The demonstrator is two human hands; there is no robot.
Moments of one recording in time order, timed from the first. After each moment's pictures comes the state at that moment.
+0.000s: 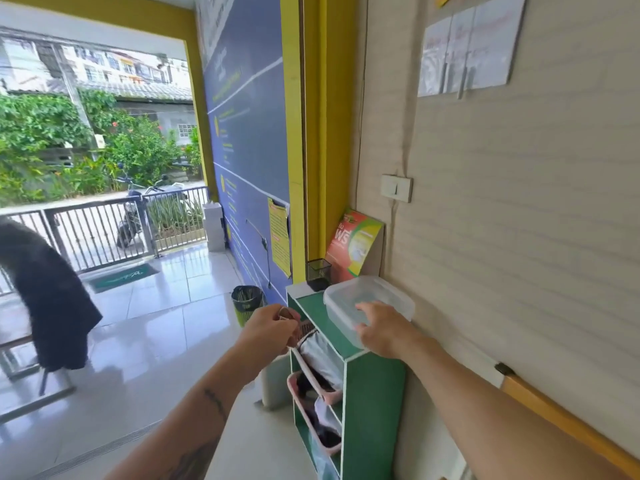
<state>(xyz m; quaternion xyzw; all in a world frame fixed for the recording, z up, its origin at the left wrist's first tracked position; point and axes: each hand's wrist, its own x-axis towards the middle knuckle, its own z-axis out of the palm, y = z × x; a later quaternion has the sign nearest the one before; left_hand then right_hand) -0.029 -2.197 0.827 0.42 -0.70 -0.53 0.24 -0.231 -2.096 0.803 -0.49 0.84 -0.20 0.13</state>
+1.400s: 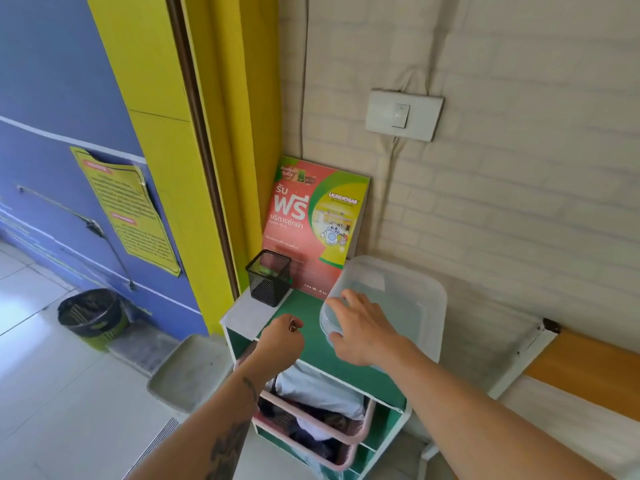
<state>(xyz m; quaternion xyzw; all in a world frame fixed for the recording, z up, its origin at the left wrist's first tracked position) -0.278 -2.538 0.657 0.25 -0.85 -0.46 -0.07 -0.326 -2.375 0.697 -0.30 0.95 -0.04 0.09</state>
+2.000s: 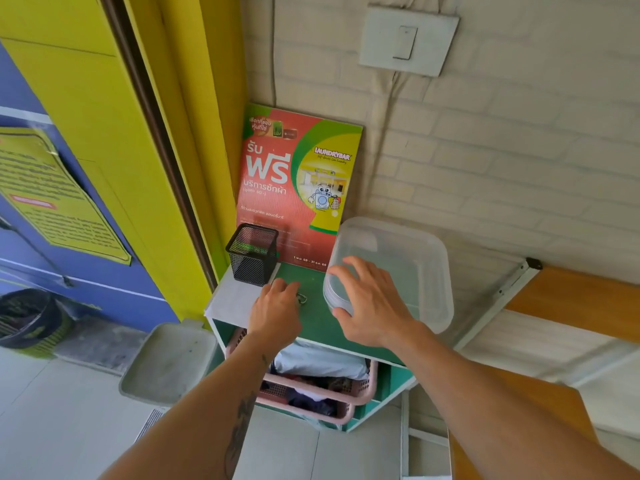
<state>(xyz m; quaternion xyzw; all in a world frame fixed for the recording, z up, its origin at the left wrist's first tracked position) -0.315 -2.575 0.608 0.01 -0.98 -0.21 -0.01 -0.317 -2.393 0.676 -0.22 0.97 -0.08 -0.01</state>
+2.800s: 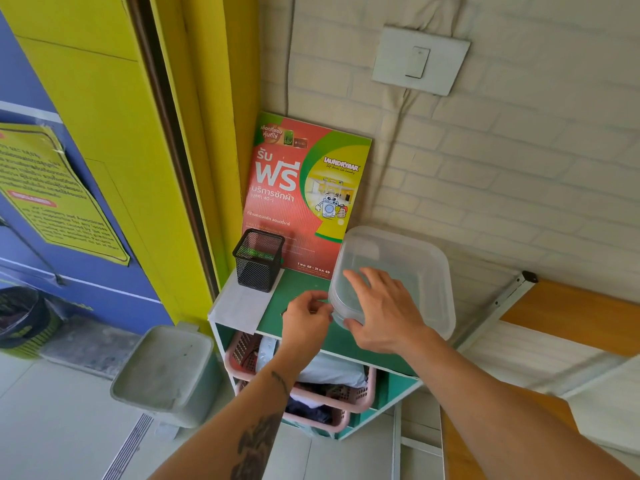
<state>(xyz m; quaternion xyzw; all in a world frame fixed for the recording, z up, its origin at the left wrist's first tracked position) -0.305 -2.536 0.622 0.17 -0.72 -0.67 -0.03 -0.318 -2.389 0.686 -0.19 0.98 0.01 0.02</state>
